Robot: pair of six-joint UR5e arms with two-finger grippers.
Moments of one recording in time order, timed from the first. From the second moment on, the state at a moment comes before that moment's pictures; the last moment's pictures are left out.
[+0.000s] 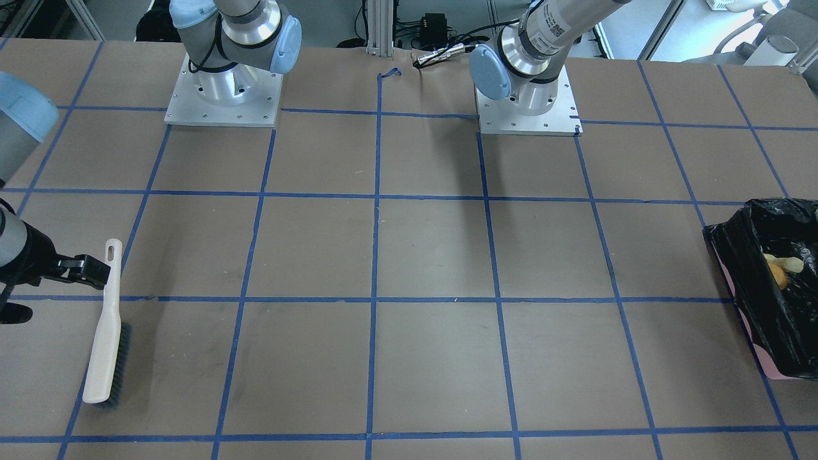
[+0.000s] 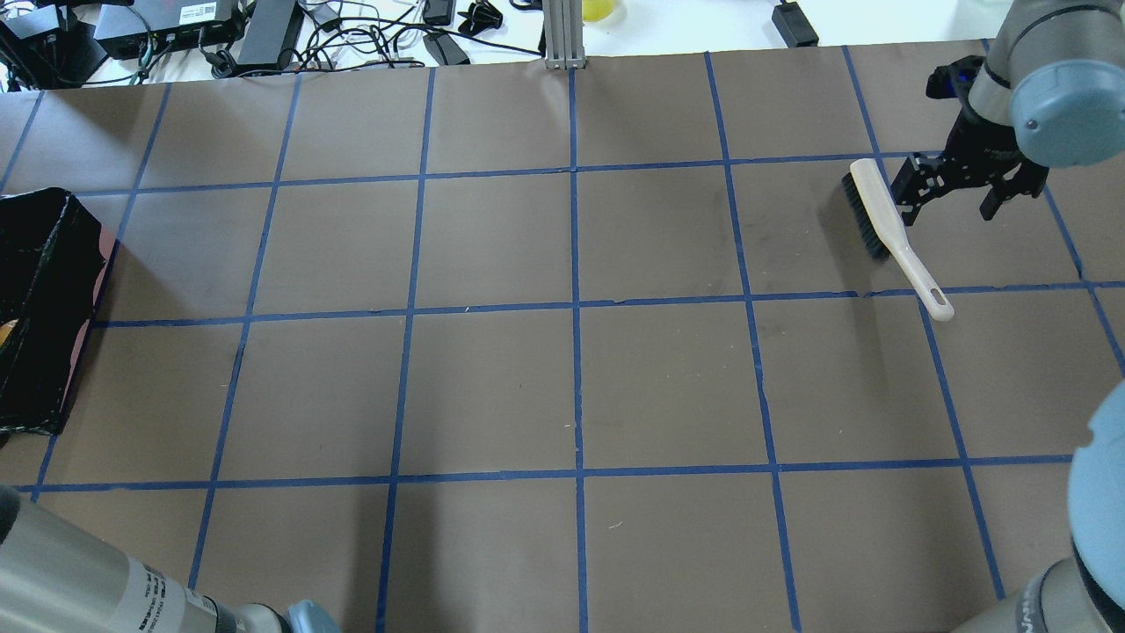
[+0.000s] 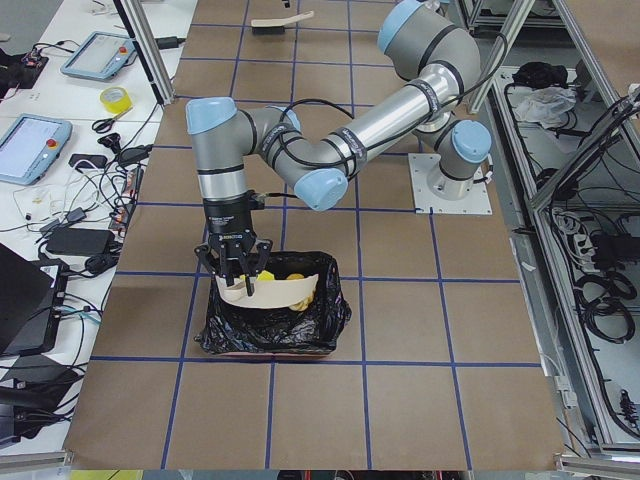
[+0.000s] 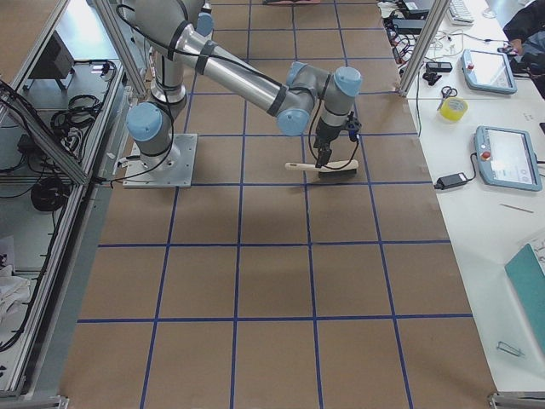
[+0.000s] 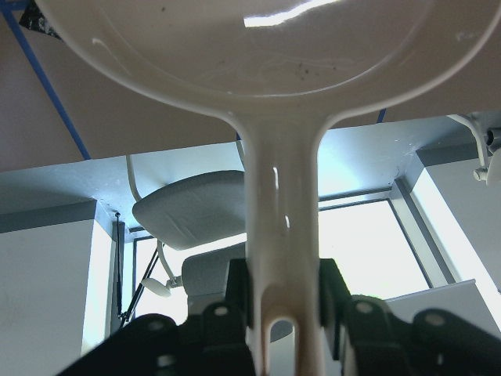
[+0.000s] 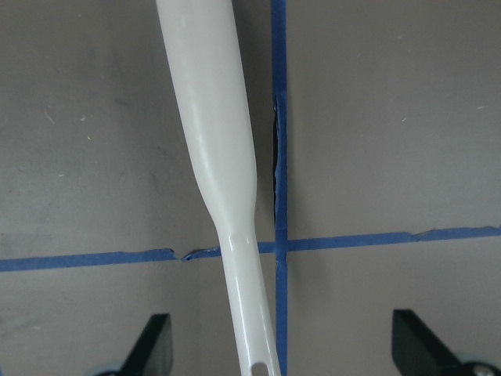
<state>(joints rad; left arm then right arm) -0.87 -2.06 -1.14 -1.03 2.20 2.48 1.26 -1.25 1.59 -1.85 -1.70 -0.28</state>
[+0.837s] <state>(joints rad) -0.88 -1.99 -1.30 -0.87 2.20 2.50 1.41 -1.39 1.53 -1.73 -1.70 -0.10</state>
